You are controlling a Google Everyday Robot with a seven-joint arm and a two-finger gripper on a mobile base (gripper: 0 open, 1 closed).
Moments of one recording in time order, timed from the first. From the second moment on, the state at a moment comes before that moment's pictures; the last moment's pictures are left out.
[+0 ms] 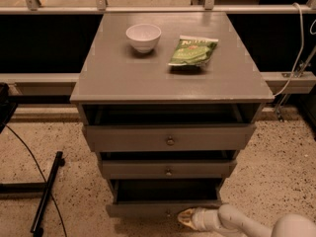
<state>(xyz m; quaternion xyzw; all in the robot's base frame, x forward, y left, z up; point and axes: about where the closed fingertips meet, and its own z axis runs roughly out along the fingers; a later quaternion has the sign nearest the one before) 0.487 -0.122 0.121 -0.59 0.69 0.21 0.37</state>
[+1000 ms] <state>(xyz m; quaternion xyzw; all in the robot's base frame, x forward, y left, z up) 0.516 -0.117 0.112 -0.58 0.67 0.18 0.42</state>
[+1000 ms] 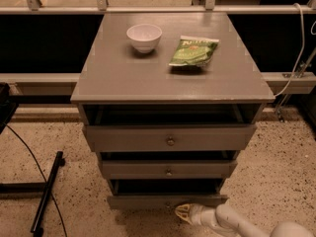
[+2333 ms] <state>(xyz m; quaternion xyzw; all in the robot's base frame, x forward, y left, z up) 0.569 -0.133 0.136 -0.58 0.63 0.12 0.49</state>
